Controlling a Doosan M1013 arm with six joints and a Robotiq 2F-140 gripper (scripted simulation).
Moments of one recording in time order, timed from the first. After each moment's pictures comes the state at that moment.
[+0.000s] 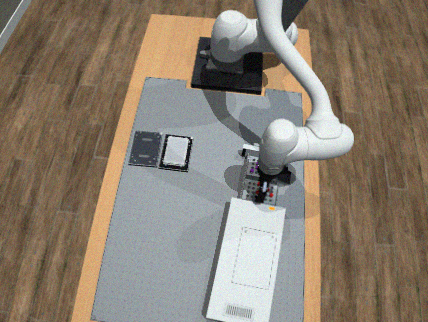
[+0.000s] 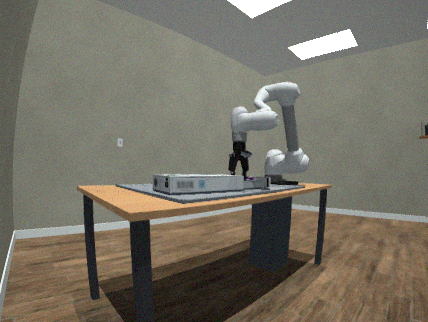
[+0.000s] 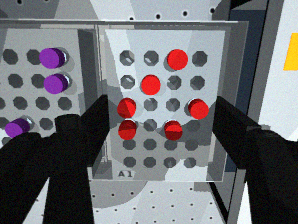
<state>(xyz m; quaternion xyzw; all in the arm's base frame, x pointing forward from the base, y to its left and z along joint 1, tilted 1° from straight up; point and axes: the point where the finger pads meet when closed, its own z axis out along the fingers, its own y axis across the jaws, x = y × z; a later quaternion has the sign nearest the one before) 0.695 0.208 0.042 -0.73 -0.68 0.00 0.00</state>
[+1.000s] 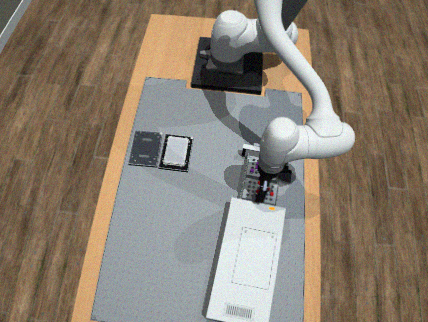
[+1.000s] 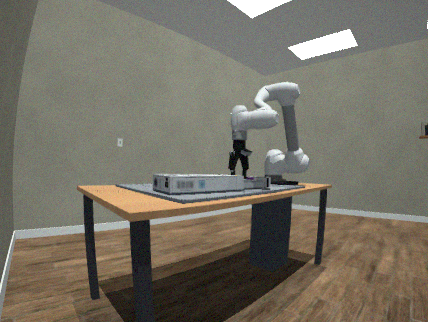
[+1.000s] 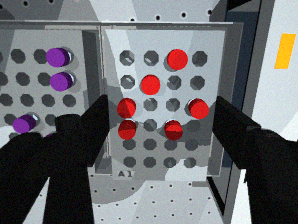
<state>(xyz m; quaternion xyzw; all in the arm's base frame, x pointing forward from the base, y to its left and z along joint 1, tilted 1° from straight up) 0.695 0.208 0.050 -0.73 -0.68 0.00 0.00</state>
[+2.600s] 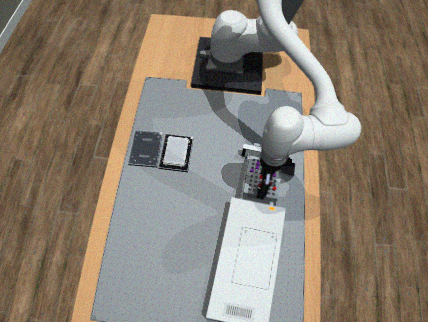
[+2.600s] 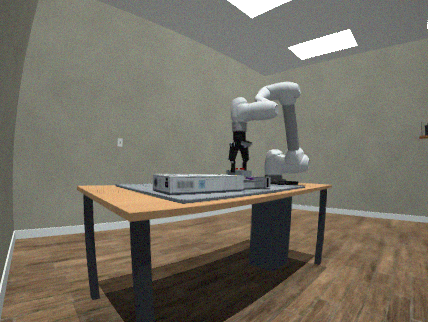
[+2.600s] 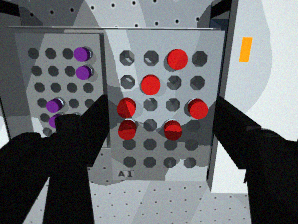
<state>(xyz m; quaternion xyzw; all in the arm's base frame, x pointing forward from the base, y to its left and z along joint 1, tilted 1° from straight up) 0.696 0.208 0.102 -0.73 -0.68 0.00 0.00</state>
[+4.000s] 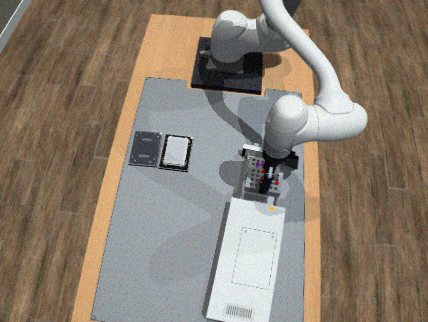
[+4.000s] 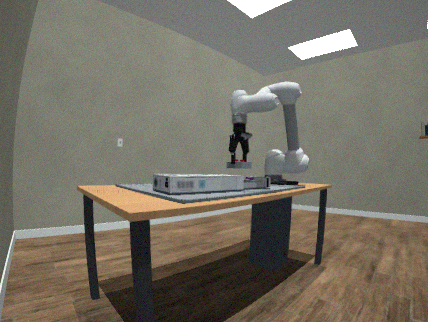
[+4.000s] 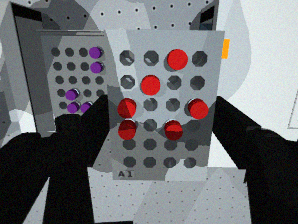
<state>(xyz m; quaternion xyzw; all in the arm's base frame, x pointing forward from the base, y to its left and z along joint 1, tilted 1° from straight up) 0.696 0.209 0.151 -0.73 -0.68 0.00 0.00</state>
